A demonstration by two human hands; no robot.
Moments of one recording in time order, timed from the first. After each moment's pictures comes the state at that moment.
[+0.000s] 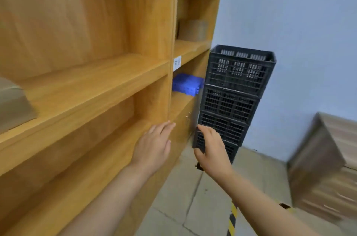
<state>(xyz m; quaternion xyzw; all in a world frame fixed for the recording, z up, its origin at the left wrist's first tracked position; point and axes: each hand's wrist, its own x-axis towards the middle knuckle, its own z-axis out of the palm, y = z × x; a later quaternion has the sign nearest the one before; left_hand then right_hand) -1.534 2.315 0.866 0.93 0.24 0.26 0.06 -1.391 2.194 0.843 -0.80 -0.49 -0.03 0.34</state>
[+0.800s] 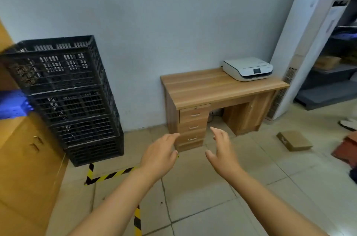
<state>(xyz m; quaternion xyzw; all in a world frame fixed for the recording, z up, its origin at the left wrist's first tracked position) -1.200 1.826 0.816 0.97 -0.10 0.08 0.20 -1.186 1.626 0.802 -0.93 -0.07 -0.06 0.36</state>
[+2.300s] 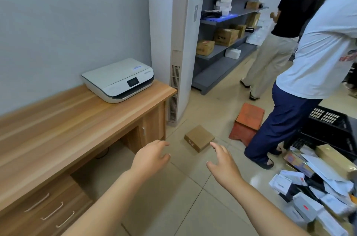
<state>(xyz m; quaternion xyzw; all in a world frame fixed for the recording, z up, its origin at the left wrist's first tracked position) -0.673 1.215 0.755 0.91 -0.35 -0.06 0.21 -0.808 1.024 0.750 -0.90 0.27 -0.05 0.34</state>
